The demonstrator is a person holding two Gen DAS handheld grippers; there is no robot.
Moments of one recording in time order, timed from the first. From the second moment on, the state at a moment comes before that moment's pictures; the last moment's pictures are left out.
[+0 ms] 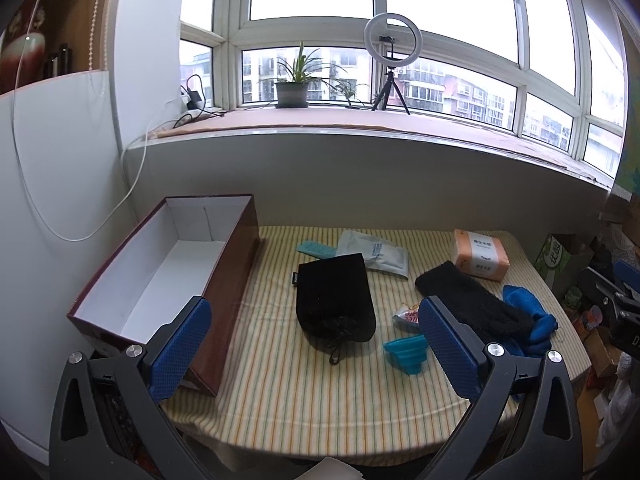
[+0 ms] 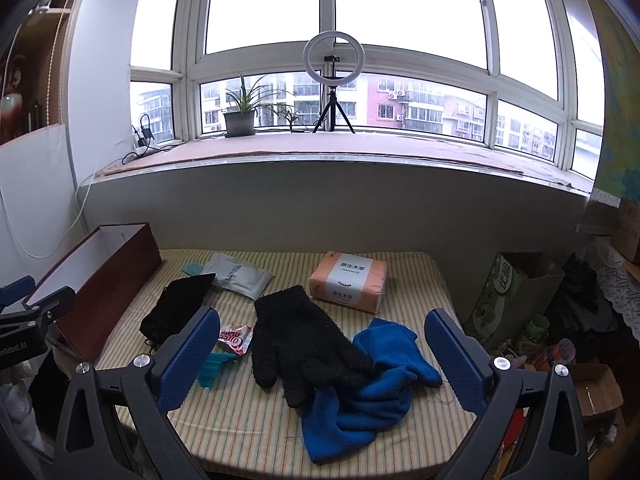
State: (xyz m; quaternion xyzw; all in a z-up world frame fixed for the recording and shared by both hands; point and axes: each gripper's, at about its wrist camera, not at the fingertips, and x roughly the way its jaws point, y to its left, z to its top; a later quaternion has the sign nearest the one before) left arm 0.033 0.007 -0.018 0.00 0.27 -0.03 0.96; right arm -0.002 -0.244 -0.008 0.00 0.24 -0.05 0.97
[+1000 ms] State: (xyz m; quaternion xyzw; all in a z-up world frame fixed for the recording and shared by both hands) left arm 0.052 0.003 -0.032 0.01 0.29 -0.03 0.96; right arm 0.021 -0.254 -0.027 0.00 0.27 -0.05 0.96
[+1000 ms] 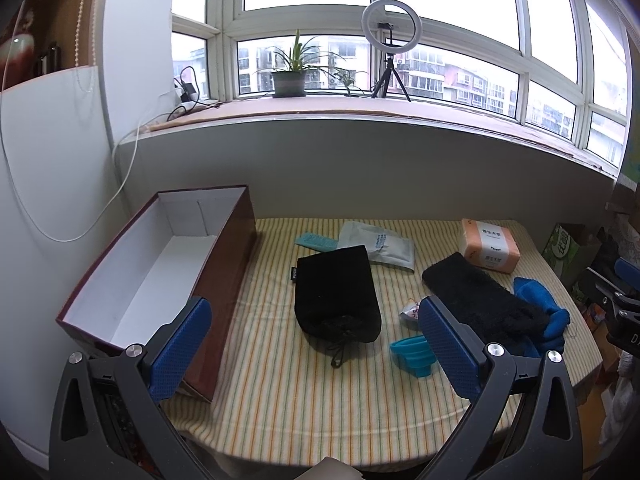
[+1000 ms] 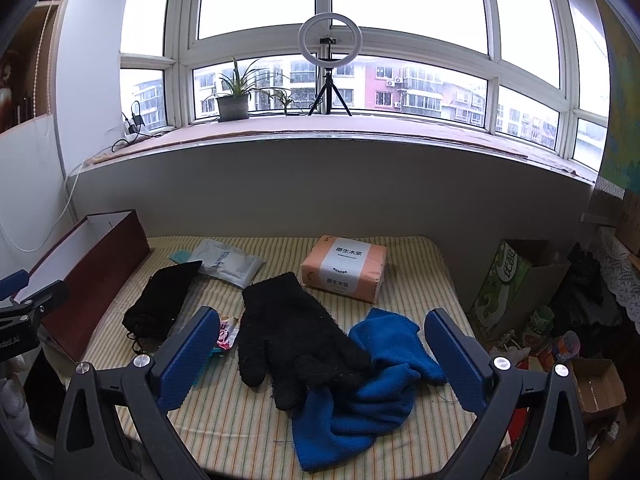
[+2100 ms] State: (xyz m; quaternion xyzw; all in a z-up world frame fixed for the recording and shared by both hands) left arm 0.056 0.025 -0.057 0.02 0.33 -0.05 0.94; right arm 0.015 -0.317 -0.040 0.05 0.29 -0.01 0.96
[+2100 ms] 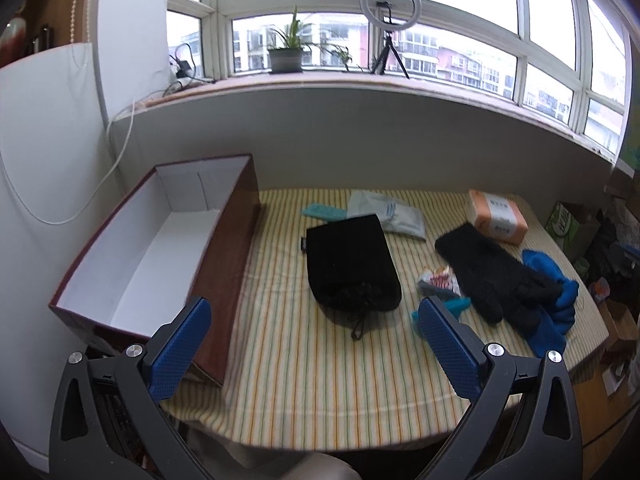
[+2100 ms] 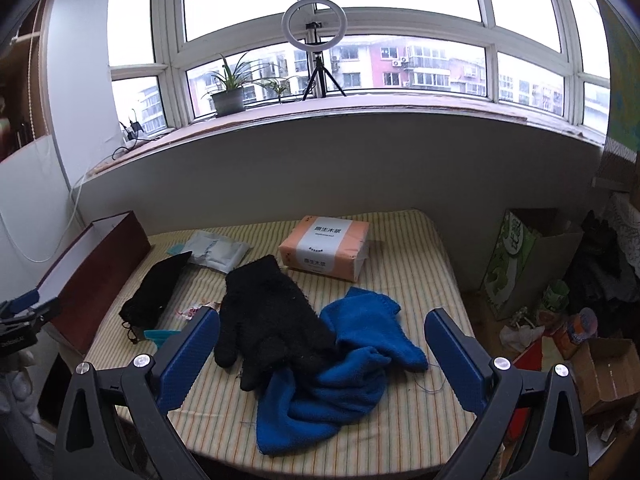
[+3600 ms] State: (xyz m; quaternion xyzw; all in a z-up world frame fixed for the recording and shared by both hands) left arm 0.125 -0.133 -0.117 -0.07 0.51 -0.27 0.82; right arm 0.171 -0.322 -0.102 0.12 0.51 0.14 0.84
